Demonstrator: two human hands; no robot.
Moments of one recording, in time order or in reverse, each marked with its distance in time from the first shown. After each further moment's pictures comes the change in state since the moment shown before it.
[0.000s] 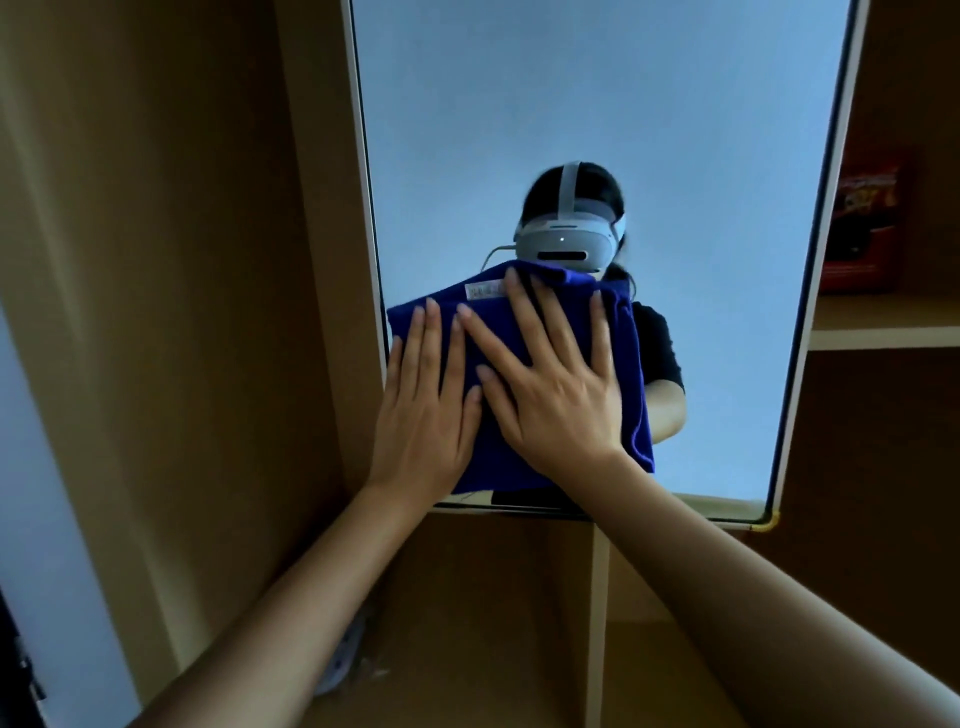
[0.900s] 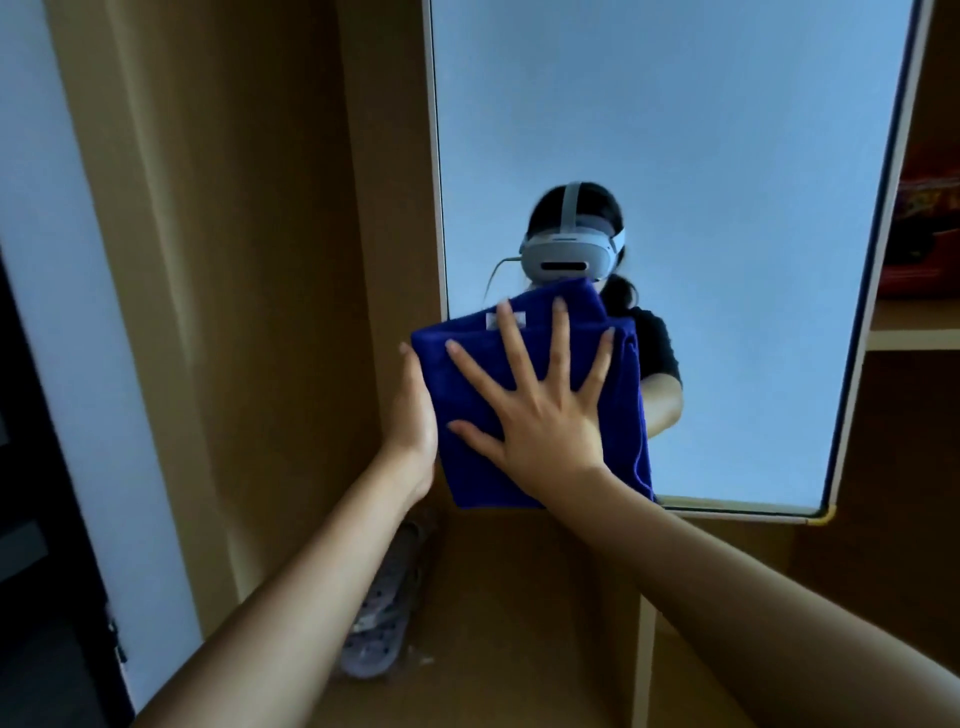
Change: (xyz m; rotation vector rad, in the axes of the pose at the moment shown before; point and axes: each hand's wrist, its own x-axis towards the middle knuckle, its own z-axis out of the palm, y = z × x) left_hand -0.001 -0.025 -0.051 -1.406 -0.149 -1.100; right_hand 0.001 -0.063 0.009 -0.021 -0.183 -0.003
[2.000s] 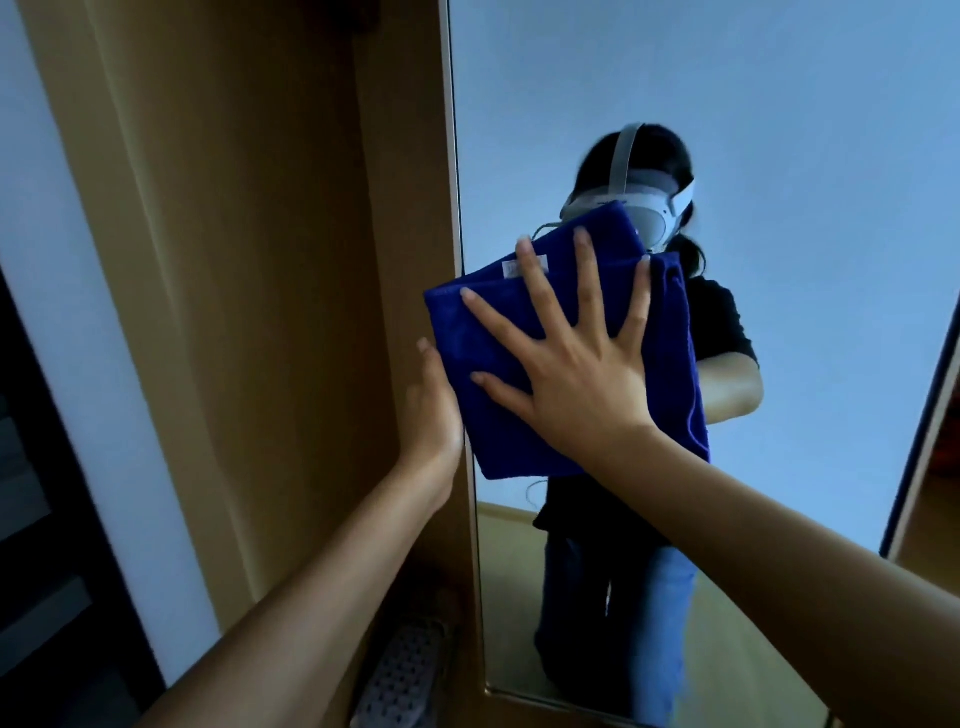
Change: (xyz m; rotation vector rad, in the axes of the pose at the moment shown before) left_hand 0.086 0.246 0.063 0.144 0.081 0.021; right_hand 0.260 0.092 -0.144 -0.018 0.024 -0.044
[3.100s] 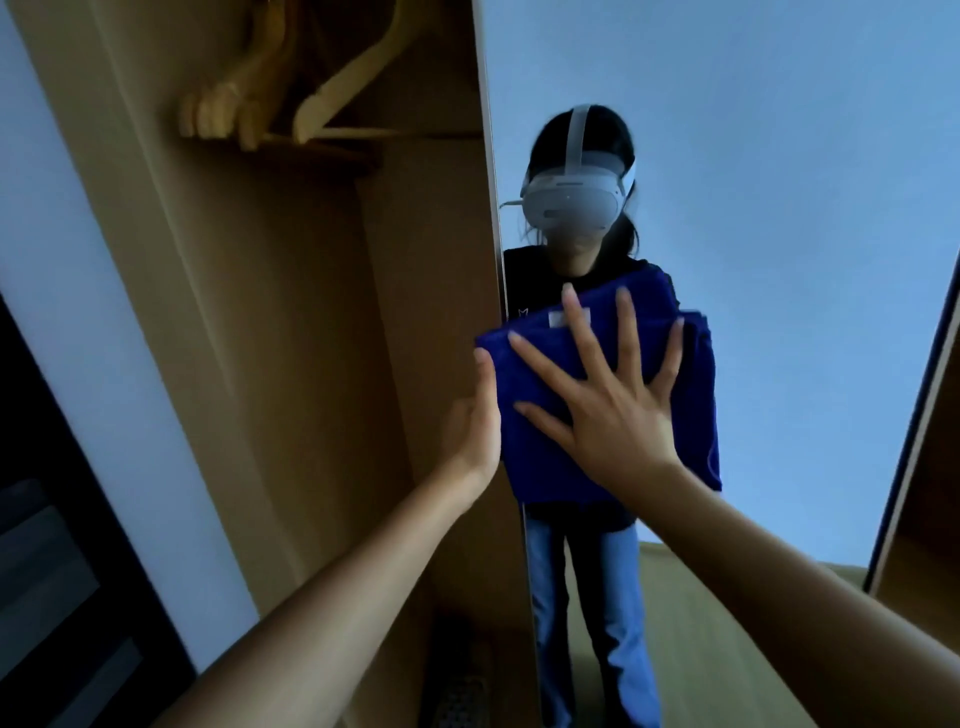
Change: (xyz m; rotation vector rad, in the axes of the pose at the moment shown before) left_hand 0.059 0.215 -0.009 0.187 -0.312 -0.089; right_hand 0.154 0.037 -0.089 -0.028 -0.094 0.154
